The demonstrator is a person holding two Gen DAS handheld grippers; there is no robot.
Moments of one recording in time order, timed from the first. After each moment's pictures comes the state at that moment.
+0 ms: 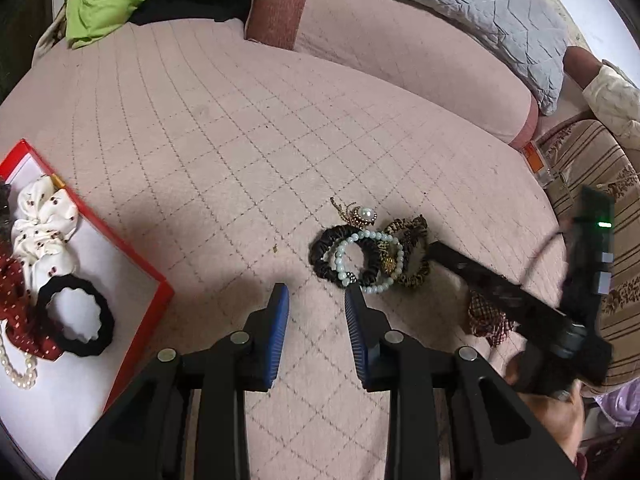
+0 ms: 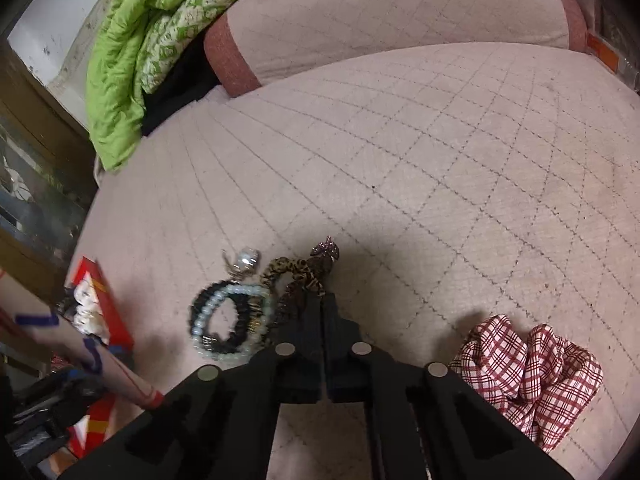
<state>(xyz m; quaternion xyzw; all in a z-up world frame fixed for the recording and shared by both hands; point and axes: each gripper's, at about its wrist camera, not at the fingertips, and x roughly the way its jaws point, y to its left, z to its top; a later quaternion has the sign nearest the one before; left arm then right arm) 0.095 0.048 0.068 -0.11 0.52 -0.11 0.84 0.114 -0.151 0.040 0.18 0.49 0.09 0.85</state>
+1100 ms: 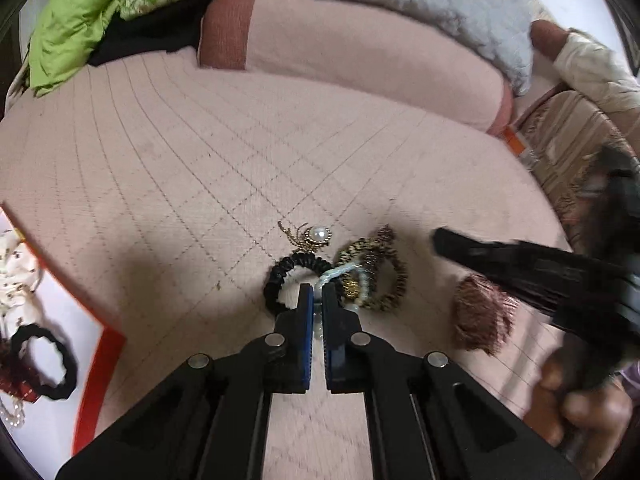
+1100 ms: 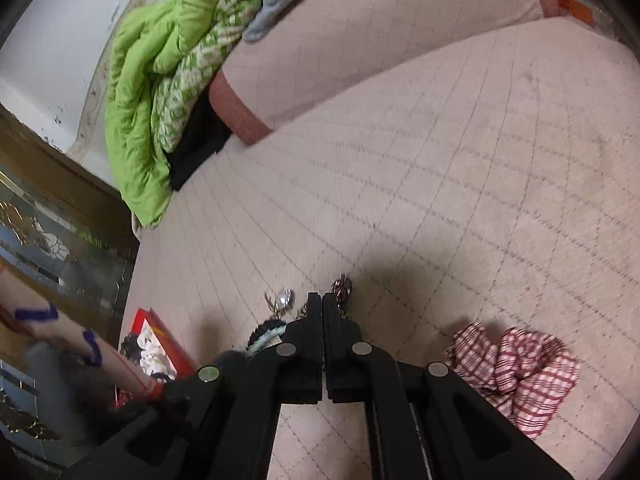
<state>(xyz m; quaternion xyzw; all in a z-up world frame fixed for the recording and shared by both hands) 0.094 0.011 0.070 -0.06 0.48 -0.15 0.86 0.109 -0.183 0.060 0.29 0.46 0.12 0.83</state>
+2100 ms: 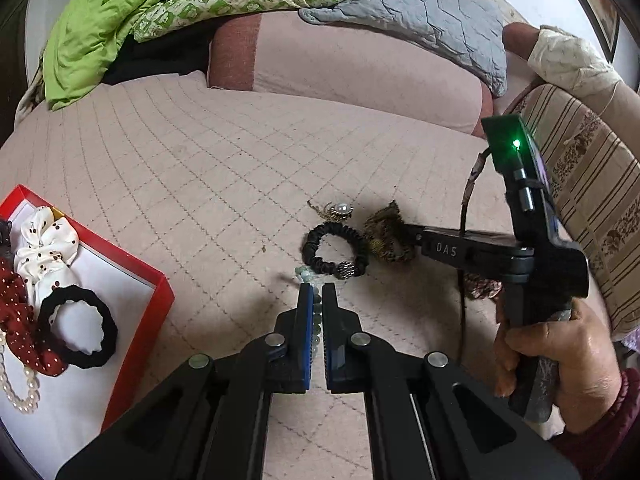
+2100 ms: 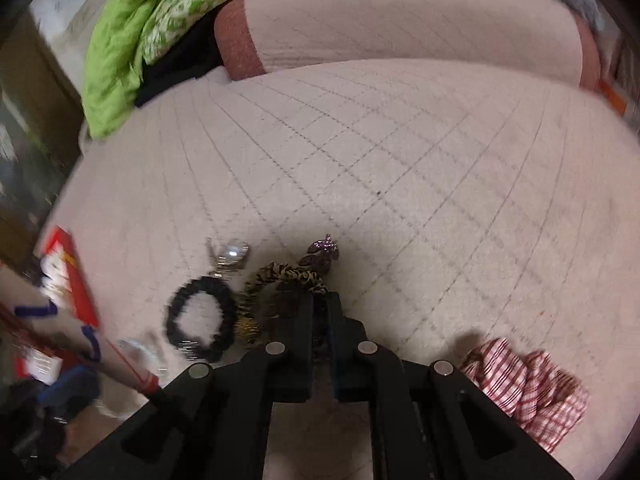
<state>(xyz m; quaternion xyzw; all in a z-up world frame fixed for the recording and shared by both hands) 0.048 0.046 0.063 -0.04 0.43 -0.16 0.89 0.120 -0.129 0.031 0.07 0.50 0.07 0.86</state>
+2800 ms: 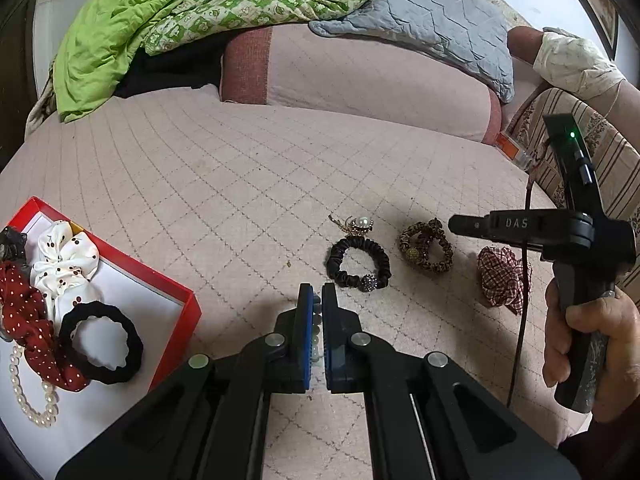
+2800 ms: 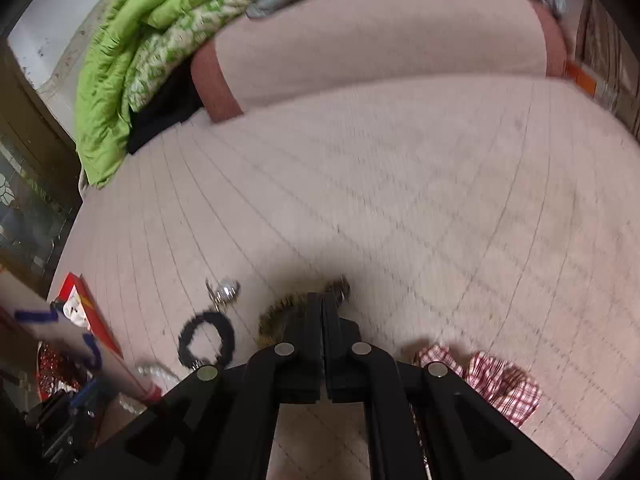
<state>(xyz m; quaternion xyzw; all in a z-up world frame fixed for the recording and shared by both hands) 0.051 0.056 0.068 -0.03 0.41 -0.15 0.90 0.115 -0.169 0.054 0.15 0.48 0.05 0.86</state>
